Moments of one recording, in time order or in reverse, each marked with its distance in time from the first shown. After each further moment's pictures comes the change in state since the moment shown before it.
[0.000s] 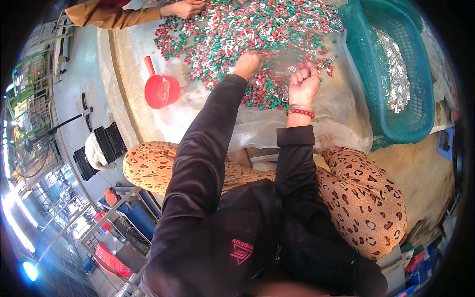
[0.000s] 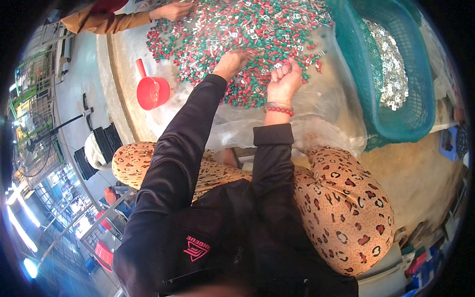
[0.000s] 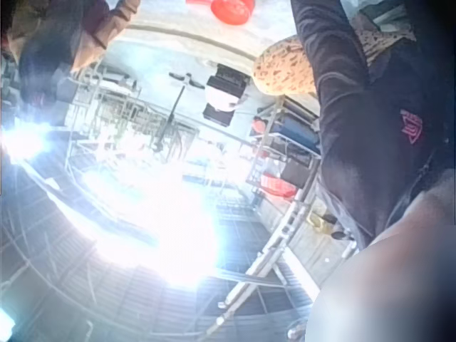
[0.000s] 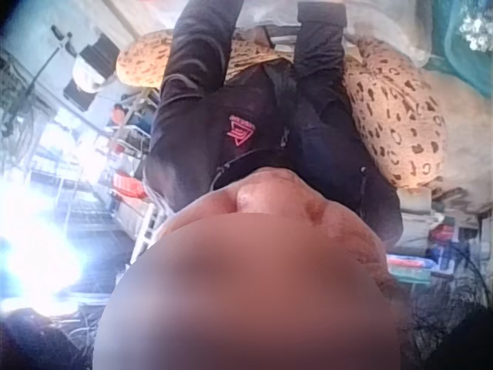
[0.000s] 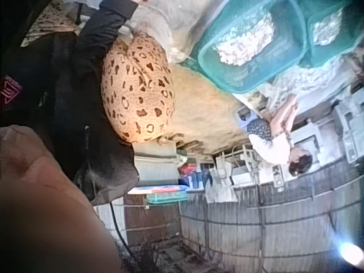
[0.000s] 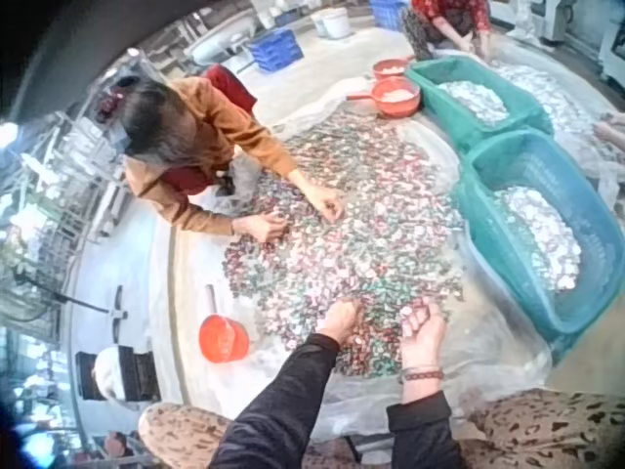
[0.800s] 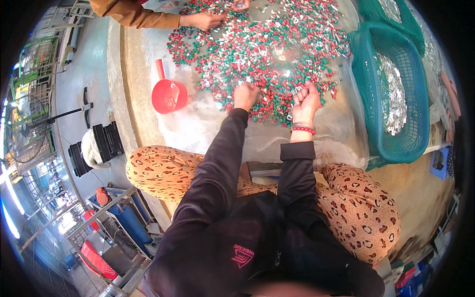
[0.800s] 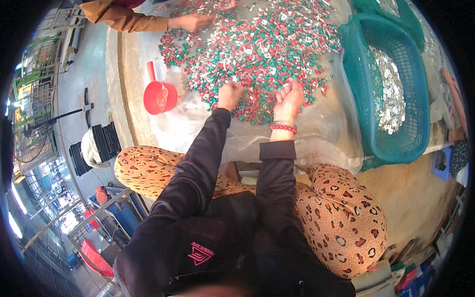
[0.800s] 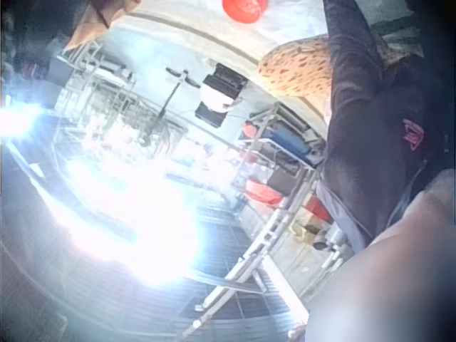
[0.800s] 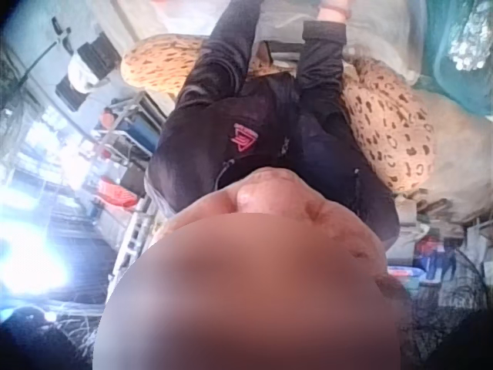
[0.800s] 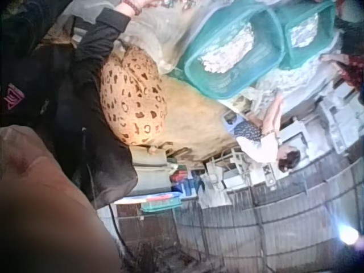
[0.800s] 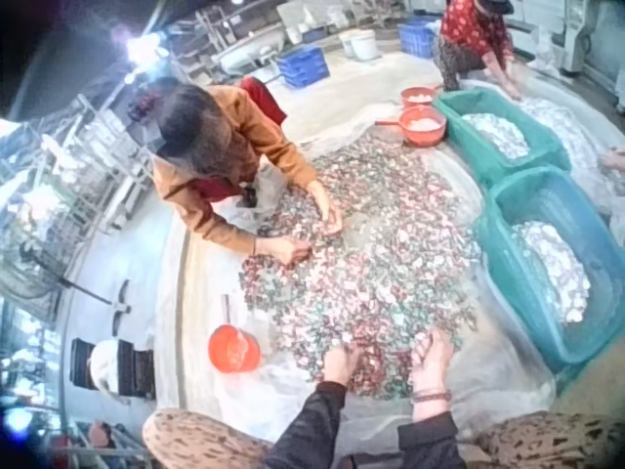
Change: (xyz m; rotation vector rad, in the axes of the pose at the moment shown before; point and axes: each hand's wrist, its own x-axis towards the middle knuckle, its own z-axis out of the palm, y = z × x) left_hand -0.063 0.008 0.007 -0.292 0.222 -0.769; right_hand -0.001 0.010 0.002 -0.303 -0.061 0.023
